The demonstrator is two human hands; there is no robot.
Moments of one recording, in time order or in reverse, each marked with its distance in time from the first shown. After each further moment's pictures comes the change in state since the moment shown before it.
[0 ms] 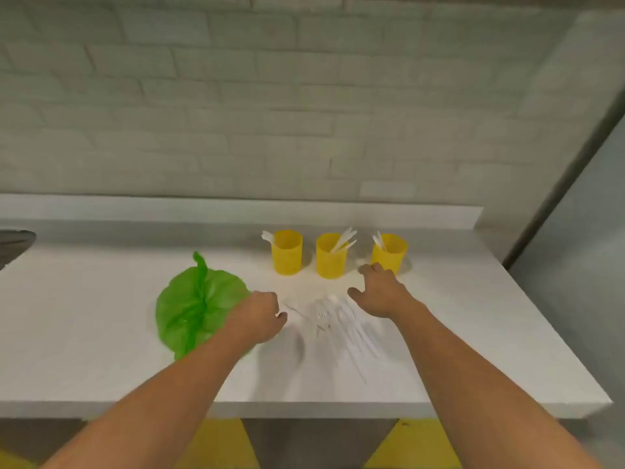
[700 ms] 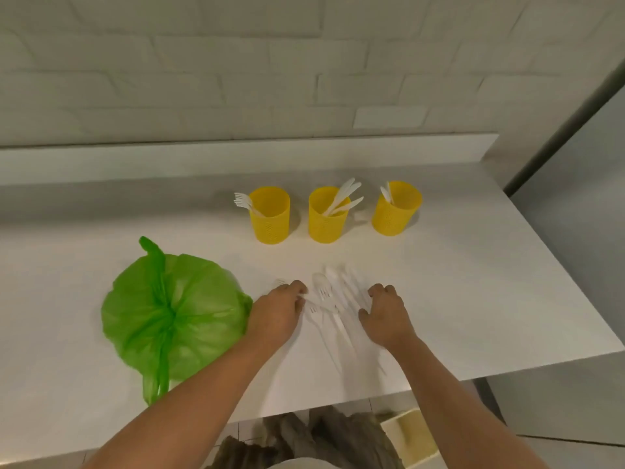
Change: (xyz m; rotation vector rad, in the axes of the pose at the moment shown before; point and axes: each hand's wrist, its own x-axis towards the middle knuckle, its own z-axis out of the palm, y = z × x) left_hand 0.081 -0.014 0.108 -0.220 -0.033 0.203; right_hand 0.021 0.019 0.124 0.176 -0.060 0.374
